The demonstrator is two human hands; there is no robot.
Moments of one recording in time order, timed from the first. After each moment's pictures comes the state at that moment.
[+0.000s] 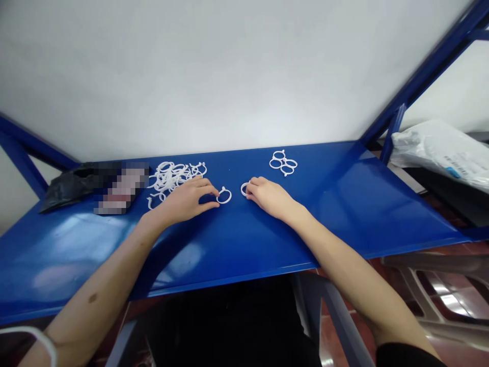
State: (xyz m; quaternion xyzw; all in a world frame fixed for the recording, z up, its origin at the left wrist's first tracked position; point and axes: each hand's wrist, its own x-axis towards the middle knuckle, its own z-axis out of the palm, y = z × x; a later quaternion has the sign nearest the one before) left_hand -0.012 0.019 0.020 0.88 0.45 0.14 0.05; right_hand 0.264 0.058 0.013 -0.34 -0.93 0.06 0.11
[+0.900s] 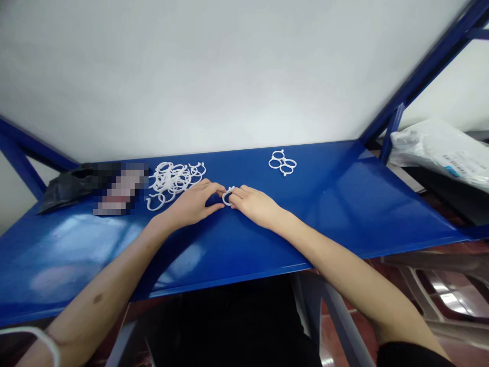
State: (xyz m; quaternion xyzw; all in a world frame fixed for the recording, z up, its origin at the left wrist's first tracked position) left_hand 0.004 0.015 0.012 0.88 0.44 0.17 0.09; right_hand 0.237 0.039 0.005 -0.22 -0.97 0.00 0.14
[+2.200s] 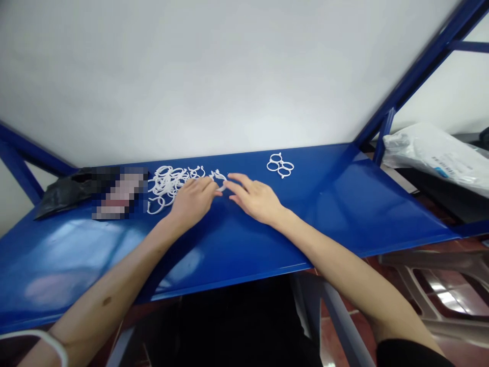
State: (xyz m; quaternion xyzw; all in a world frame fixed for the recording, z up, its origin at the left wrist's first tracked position) left_hand 0.015 0.017 0.008 0.84 0.47 0.17 -0.22; right_hand 0.238 0.037 0.016 -0.29 -0.91 -0.10 0.27
